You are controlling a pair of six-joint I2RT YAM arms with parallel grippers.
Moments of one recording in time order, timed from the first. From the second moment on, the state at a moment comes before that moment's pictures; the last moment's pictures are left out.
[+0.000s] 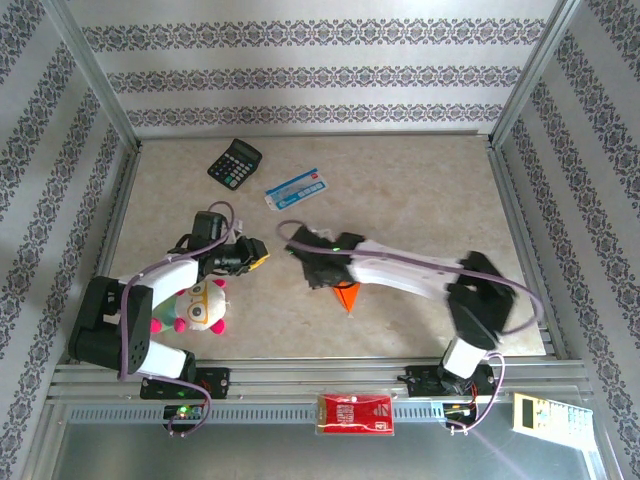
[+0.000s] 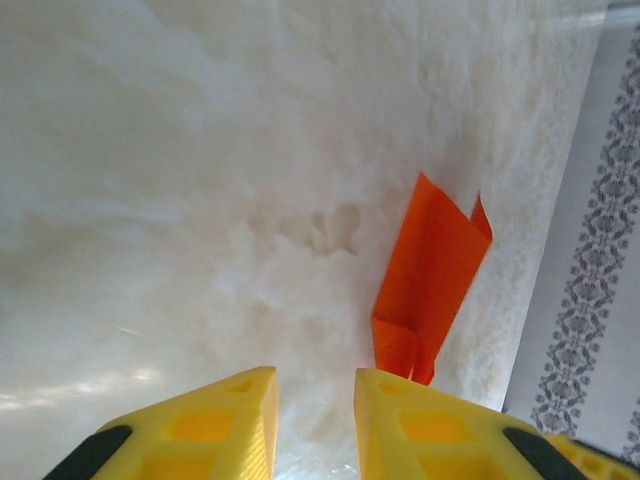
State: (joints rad) left arm -0.21 1.43 0.63 -0.05 0.62 -0.85; right arm 0.93 1.64 1.18 -0.74 0.18 0.71
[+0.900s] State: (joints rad) left arm -0.55 1.94 1.02 0.03 0.69 -0.93; right arm 0.71 1.61 0.65 0.00 -0.19 0.95
